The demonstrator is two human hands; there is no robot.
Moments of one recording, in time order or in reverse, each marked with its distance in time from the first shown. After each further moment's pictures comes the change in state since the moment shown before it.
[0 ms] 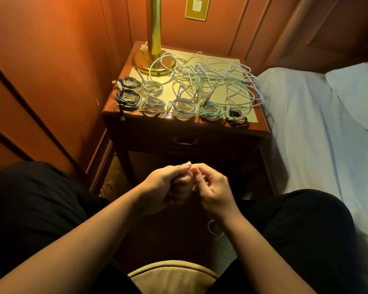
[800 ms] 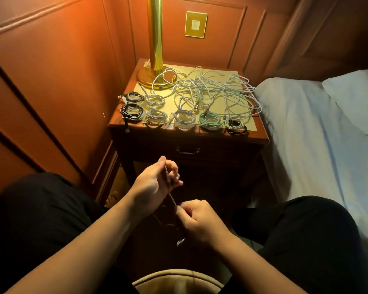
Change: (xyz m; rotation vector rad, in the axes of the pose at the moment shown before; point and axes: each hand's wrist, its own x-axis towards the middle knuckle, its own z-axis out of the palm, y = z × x) left_hand -0.004 0.005 -0.011 -0.129 0.441 0.203; right_hand -0.027 -0.007 0.026 -0.183 -0.356 0.205
